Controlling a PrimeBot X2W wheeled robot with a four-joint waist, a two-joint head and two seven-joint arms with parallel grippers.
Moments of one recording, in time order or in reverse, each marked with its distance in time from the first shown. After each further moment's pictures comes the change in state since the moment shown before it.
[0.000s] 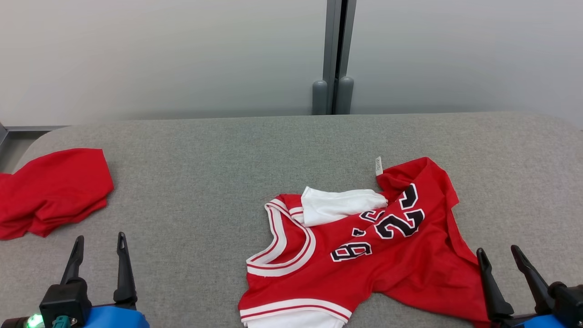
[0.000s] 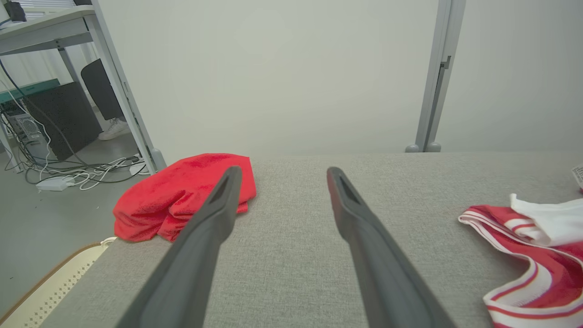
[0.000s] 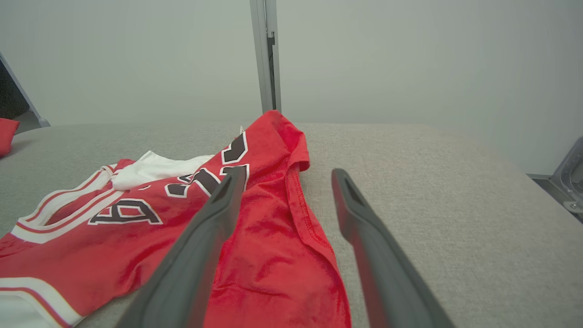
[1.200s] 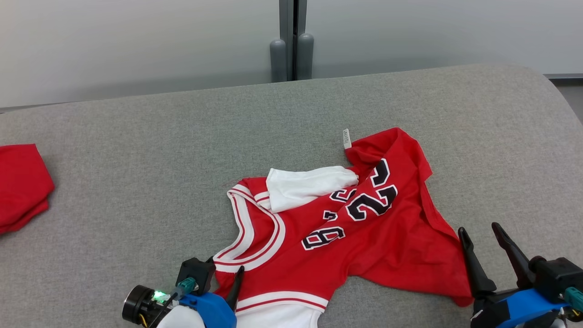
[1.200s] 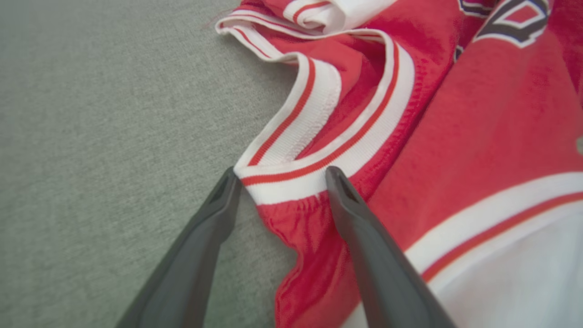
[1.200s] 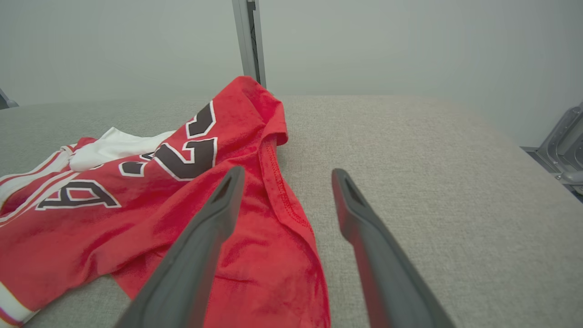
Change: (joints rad) left arm -0.270 -0.120 -0.347 0.449 0.005 -0.290 0.189; right arm -0.108 -0.022 0.068 0.050 0.010 0.000 0.018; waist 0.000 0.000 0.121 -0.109
